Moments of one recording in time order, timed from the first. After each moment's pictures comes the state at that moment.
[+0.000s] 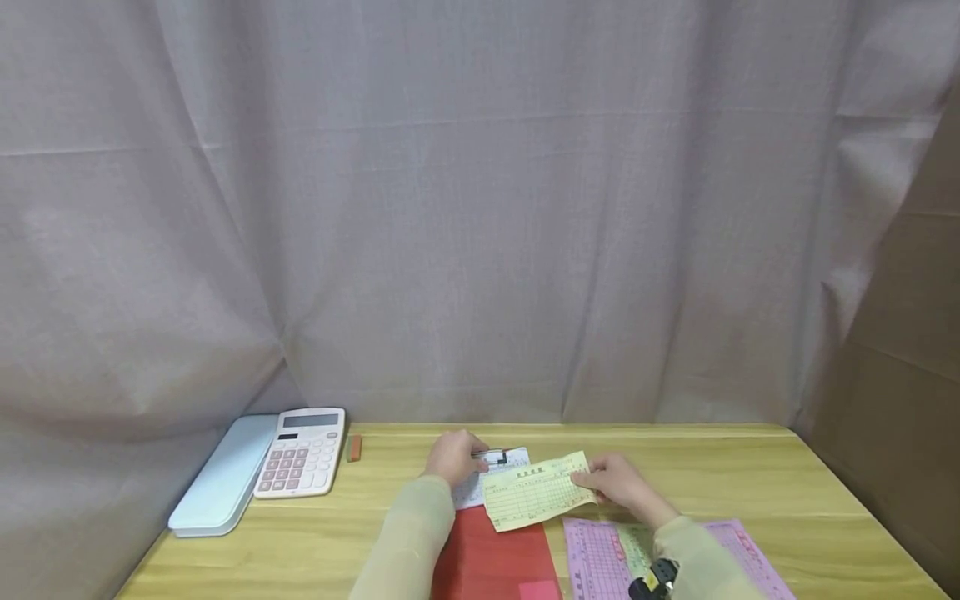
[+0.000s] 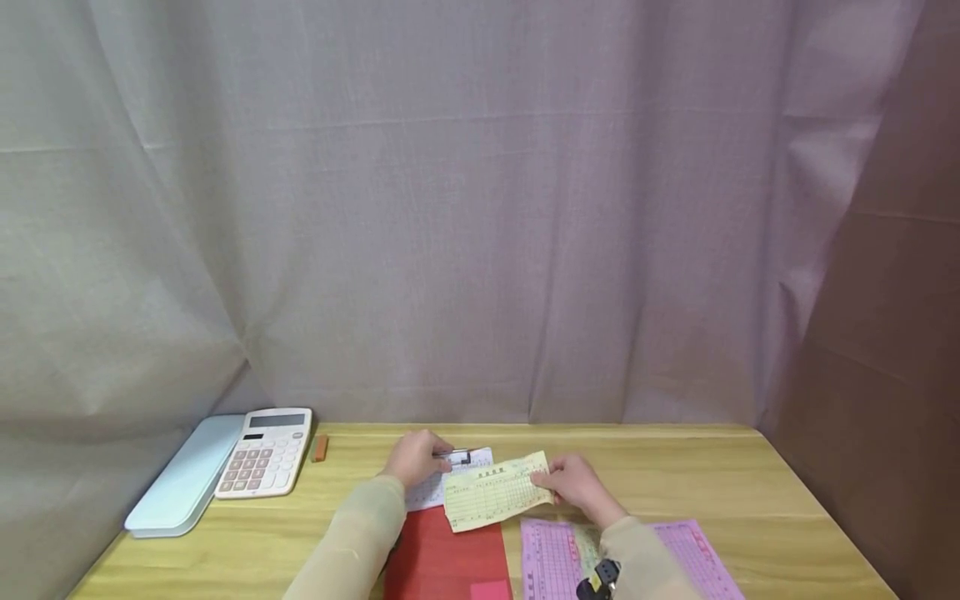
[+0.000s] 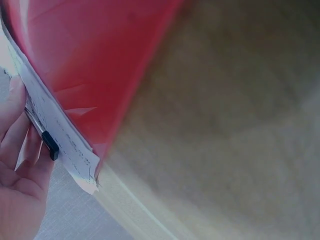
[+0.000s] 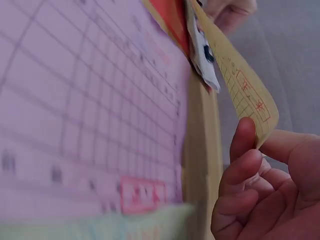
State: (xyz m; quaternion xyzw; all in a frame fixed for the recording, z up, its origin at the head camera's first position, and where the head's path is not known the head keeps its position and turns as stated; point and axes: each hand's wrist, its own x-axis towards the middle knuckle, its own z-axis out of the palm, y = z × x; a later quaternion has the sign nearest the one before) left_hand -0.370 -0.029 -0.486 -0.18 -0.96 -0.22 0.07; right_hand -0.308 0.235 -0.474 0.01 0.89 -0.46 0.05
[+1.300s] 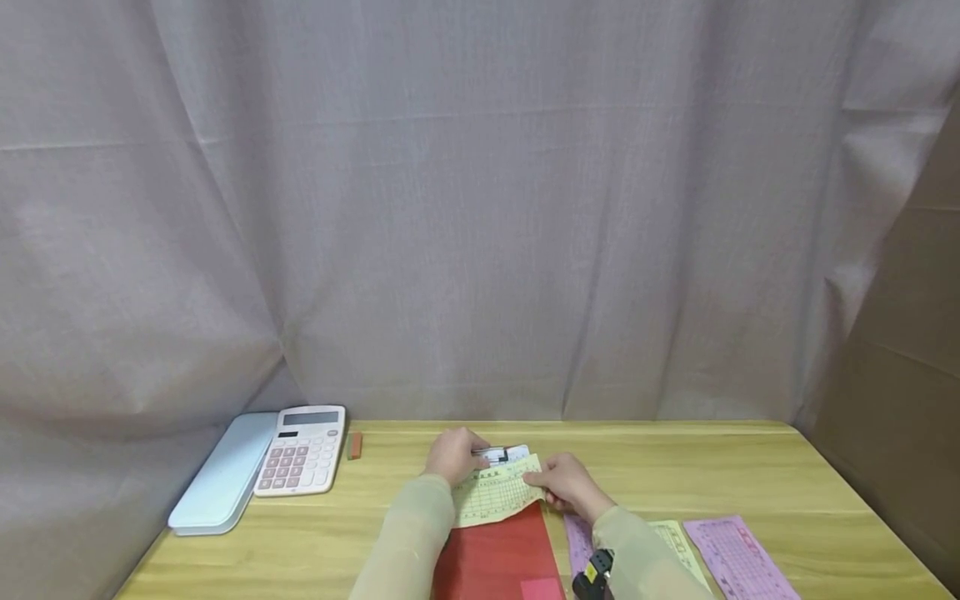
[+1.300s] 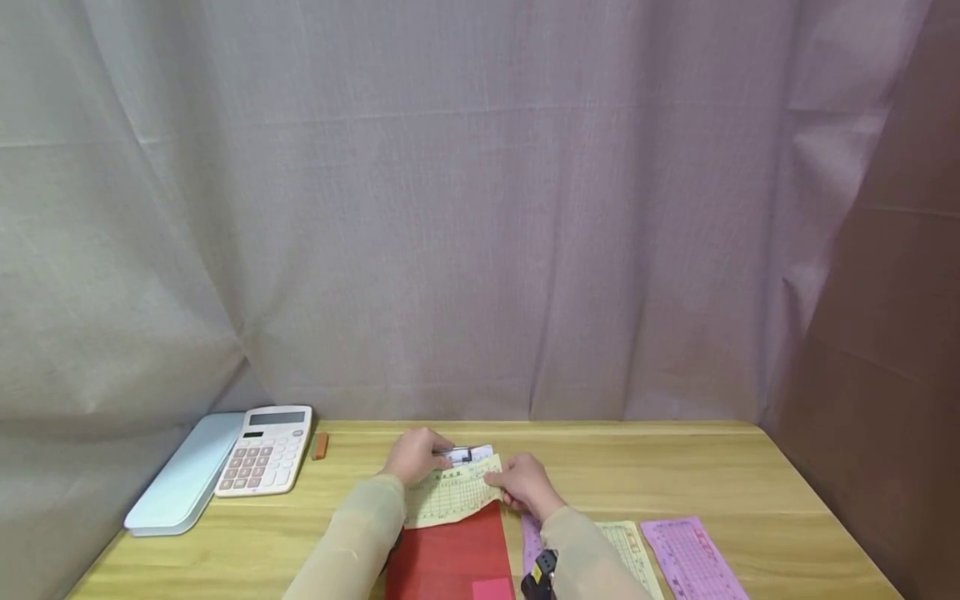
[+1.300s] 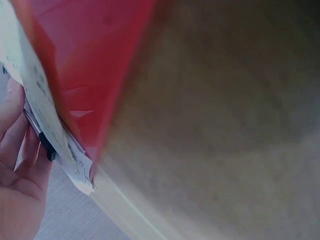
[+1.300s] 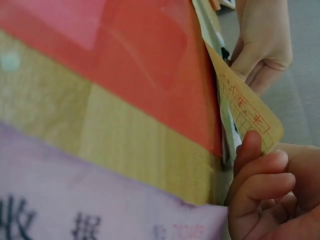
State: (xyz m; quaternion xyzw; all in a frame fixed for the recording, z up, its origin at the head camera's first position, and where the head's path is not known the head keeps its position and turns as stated) left_hand -0.371 -0.031 -0.489 -0.18 -0.95 -0.23 0.07; right_hand -0.317 0.164 -0.485 0.07 0.84 -0.52 0.10
